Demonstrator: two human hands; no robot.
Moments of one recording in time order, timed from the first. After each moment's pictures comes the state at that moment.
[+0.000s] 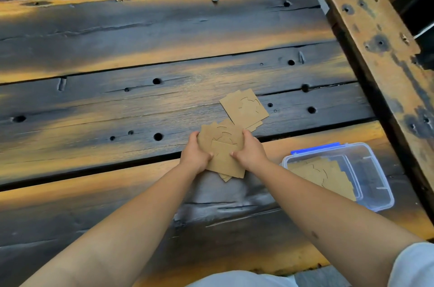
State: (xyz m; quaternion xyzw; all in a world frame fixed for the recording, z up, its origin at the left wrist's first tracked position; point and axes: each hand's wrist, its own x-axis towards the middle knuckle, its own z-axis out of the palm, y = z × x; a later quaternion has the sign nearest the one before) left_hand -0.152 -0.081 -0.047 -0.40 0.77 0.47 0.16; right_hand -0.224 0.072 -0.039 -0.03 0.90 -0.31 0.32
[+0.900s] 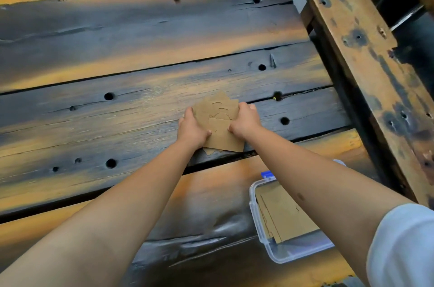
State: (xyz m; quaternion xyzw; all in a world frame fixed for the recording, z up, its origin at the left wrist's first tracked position) left_hand -0.315 -0.037 -0.066 -0.37 0.82 0.42 0.13; right_hand -0.387 0.100 -0.049 0.02 0.93 -0.23 0.28
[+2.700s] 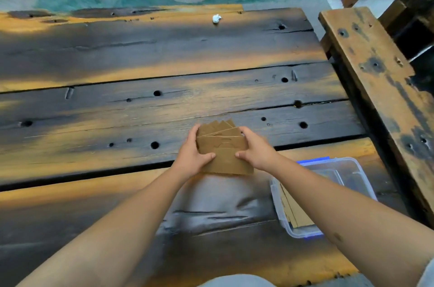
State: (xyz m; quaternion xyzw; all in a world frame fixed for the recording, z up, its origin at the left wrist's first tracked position) left_hand -0.161 -0.077 -0.023 -0.26 0.80 0.53 0.05; right_hand -0.262 0.109 0.013 -0.19 0.87 -0.32 0.33
